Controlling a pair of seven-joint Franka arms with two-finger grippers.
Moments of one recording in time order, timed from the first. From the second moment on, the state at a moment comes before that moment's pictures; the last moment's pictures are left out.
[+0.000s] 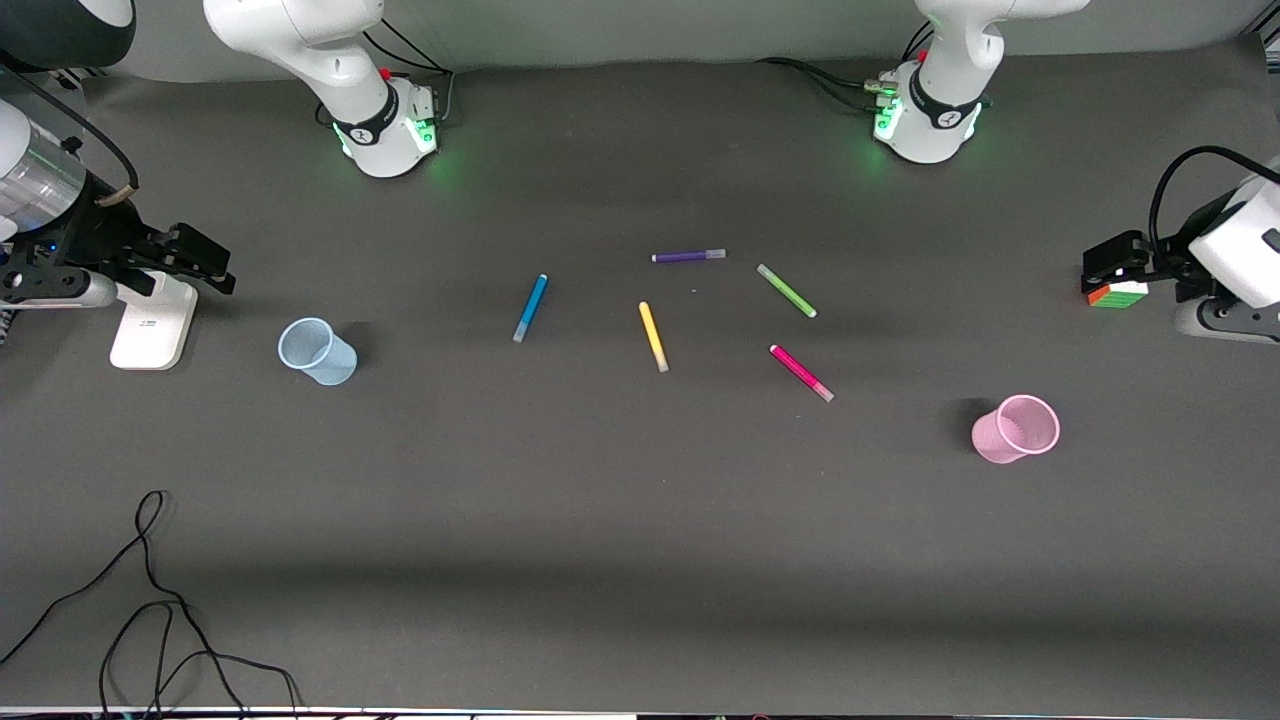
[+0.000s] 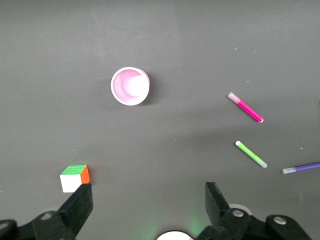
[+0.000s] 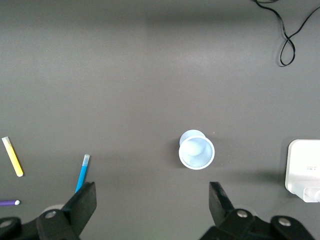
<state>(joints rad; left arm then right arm) -0.02 0.08 -0.03 -1.52 0.01 1.47 0.08 0.20 -0.11 -0.14 -1.76 -0.01 1.67 0.10</state>
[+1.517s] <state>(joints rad) -0.19 0.09 -0.05 -1.56 0.00 1.50 -0.32 0.23 0.34 0.13 -1.77 0.29 1.73 0.48</state>
